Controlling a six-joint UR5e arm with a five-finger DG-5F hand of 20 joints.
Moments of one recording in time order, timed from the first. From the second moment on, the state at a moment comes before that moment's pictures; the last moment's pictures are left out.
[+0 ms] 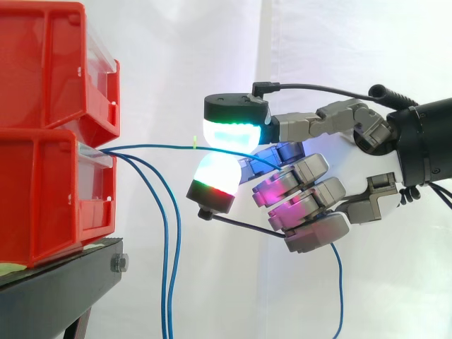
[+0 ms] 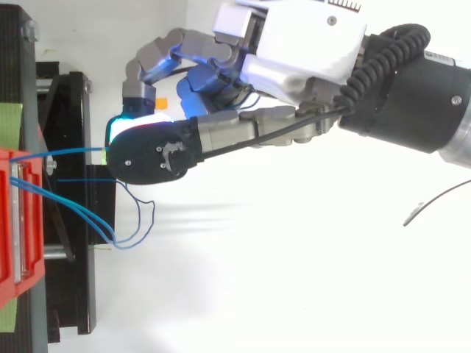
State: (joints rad) arm 0.12 -2.31 -1.00 -3.17 -1.19 -0.05
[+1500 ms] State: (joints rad) arm 0.12 -2.31 -1.00 -3.17 -1.17 -0.05
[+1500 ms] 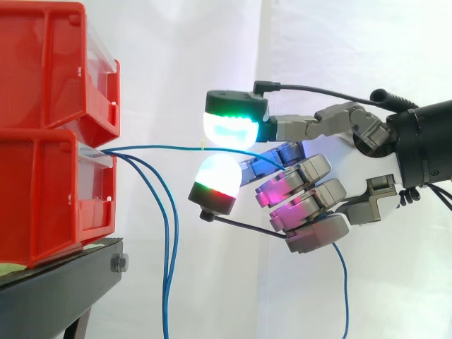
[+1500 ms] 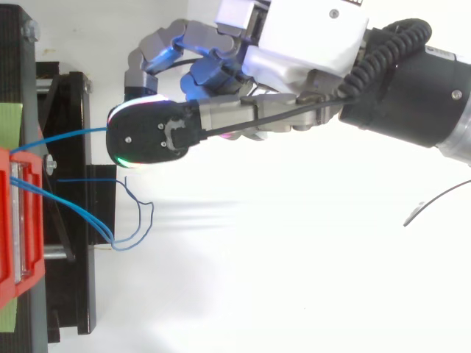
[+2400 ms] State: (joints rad) arm 0.13 -2.31 -1.00 -3.17 -1.16 -0.05
